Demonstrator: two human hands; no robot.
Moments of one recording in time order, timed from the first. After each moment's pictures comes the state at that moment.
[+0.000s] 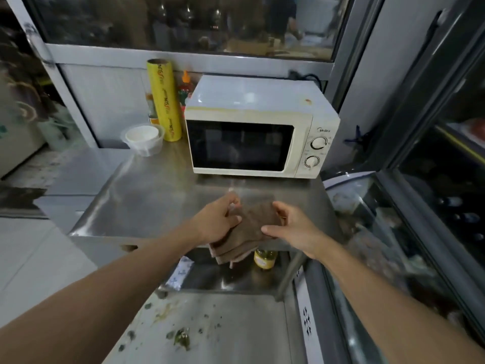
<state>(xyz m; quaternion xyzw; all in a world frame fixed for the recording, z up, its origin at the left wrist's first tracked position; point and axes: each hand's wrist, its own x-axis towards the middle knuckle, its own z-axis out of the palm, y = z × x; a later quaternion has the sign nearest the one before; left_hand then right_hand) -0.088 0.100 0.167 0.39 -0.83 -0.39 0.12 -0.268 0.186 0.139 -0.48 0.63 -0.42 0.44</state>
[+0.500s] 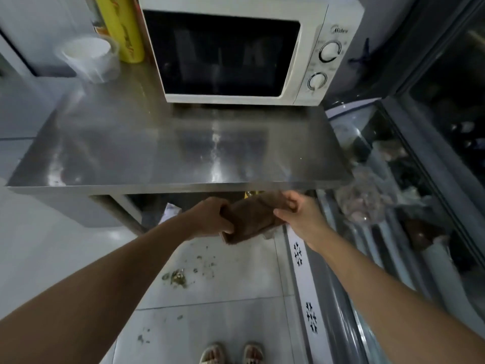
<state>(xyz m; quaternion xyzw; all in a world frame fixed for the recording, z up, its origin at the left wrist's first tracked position) -0.079 0.107 0.021 0.40 -0.78 -0.47 -0.09 -0.262 0.224 -0.001 -0.33 0.72 -0.45 0.41</state>
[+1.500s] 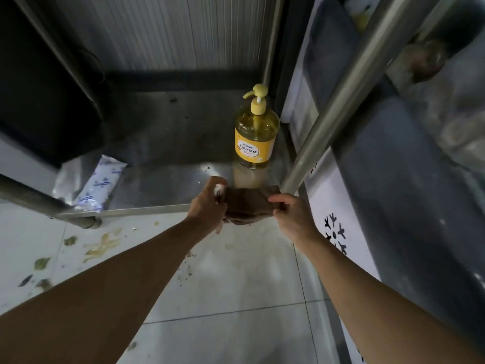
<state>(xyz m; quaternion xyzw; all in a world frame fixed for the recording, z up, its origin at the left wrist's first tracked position) -0.192 0.086 -0.456 0.51 -0.70 -0.50 0.08 -0.345 0.195 -0.475 -0.28 0.82 -0.36 0.35</state>
